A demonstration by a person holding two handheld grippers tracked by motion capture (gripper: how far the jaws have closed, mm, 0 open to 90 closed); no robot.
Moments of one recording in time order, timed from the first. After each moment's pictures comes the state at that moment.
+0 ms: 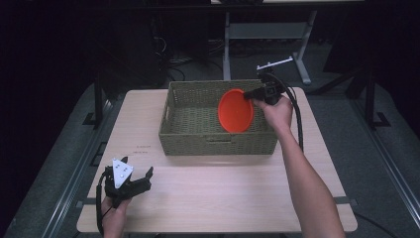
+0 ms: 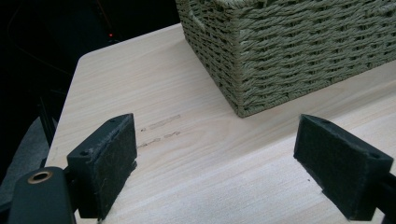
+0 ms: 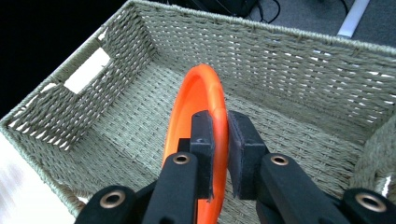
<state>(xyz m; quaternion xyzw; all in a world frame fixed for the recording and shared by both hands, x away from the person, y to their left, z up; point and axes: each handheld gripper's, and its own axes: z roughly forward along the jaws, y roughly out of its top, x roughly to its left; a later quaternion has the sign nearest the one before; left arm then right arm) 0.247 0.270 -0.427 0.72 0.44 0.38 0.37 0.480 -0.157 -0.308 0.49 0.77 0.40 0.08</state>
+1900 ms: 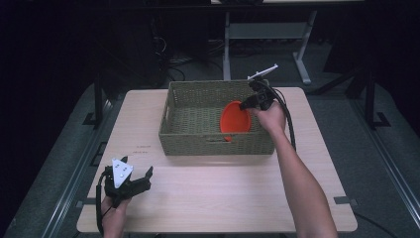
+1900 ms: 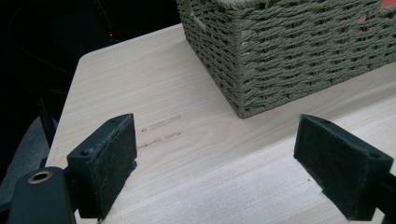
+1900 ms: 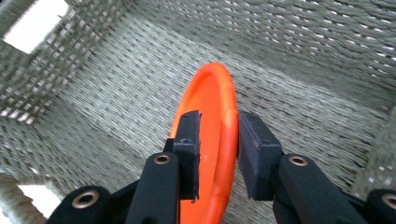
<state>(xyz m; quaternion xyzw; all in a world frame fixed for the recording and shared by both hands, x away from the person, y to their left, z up) 0.248 0.270 -0.426 0.72 0.45 0.38 0.37 0.500 -0.142 -0.346 0.51 0.80 0.32 0.05</state>
